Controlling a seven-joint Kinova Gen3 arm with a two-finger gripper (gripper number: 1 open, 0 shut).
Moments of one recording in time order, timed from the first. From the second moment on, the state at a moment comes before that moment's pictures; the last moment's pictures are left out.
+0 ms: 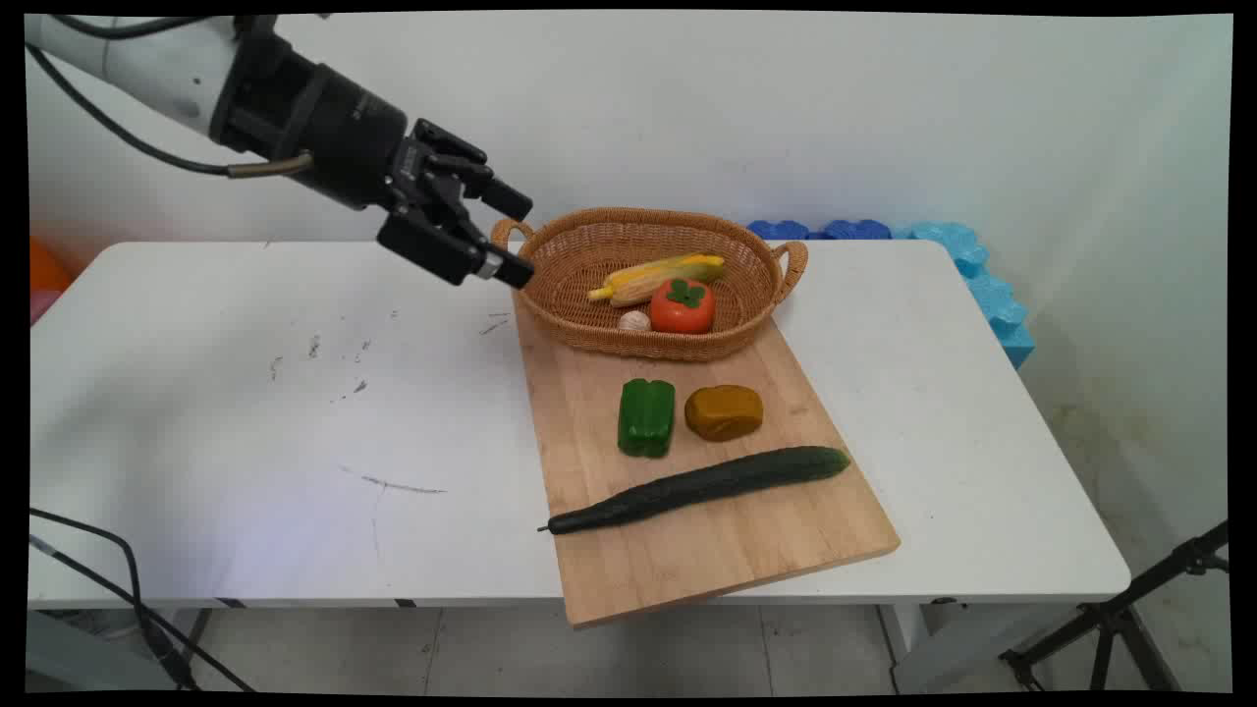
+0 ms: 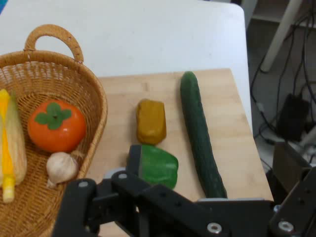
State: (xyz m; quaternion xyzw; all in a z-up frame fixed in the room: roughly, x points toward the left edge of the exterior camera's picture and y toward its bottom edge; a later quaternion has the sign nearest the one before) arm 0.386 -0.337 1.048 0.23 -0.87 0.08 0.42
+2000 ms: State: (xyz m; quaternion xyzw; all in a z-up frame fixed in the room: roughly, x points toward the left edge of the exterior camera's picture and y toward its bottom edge) arm 0.176 -0.376 0.909 0.32 -0.90 0.04 0.29
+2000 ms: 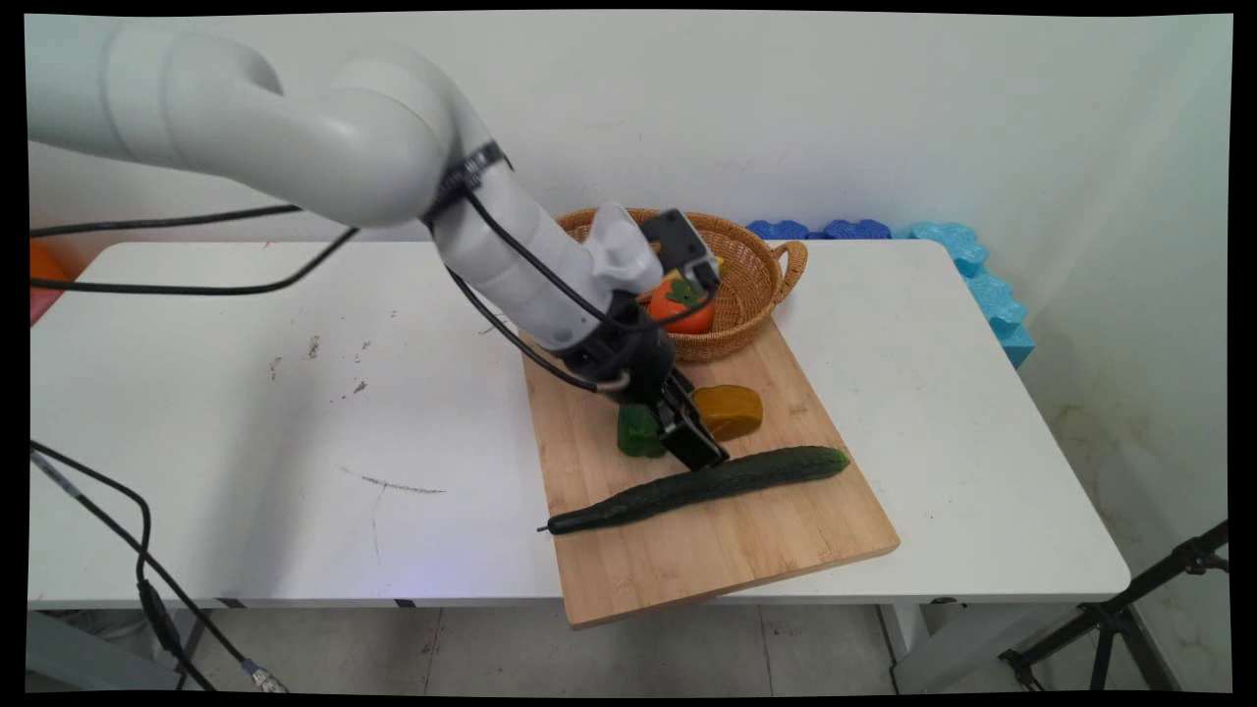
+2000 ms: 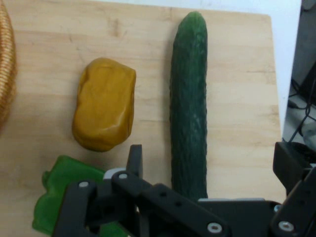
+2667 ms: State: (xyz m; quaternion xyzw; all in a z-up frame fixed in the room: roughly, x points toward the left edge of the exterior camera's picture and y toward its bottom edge) arm 0.145 -0.392 0.860 0.30 -0.92 0.05 0.26
